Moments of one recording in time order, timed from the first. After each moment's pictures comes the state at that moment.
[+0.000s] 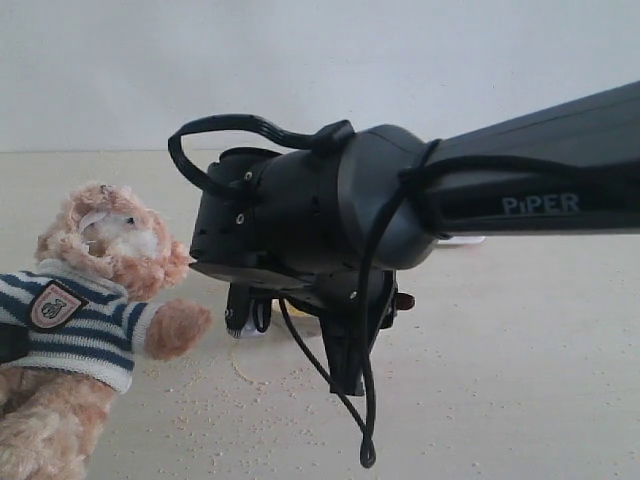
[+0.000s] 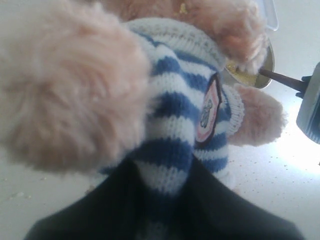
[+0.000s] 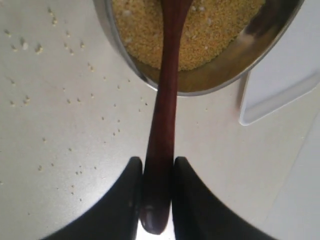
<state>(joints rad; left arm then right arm) 0.38 1.04 -0.38 -1.09 0.90 1.03 1.05 1.99 -1.39 -0.67 1.22 -0.06</state>
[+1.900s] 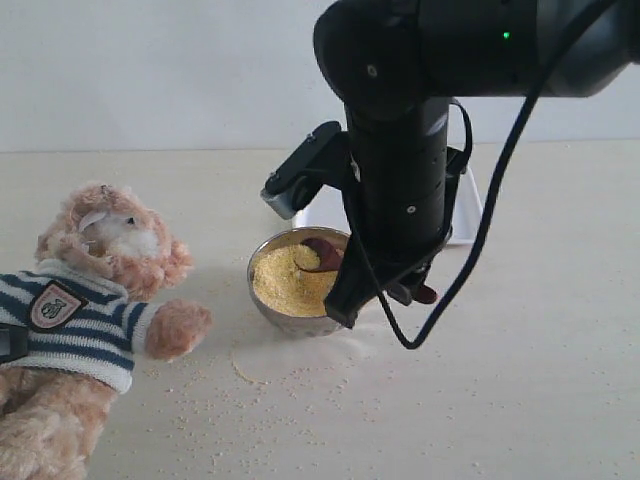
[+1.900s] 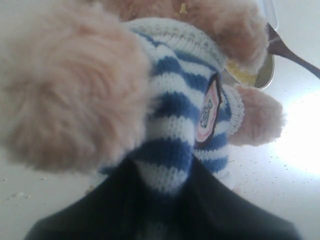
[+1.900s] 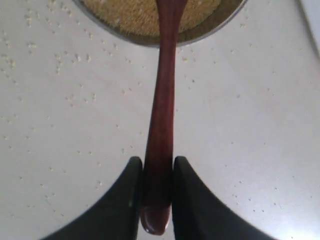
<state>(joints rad) 0.38 1.04 -0.38 -1.09 0.90 1.03 0.82 1.81 -1.43 -0.22 1.22 -0.07</state>
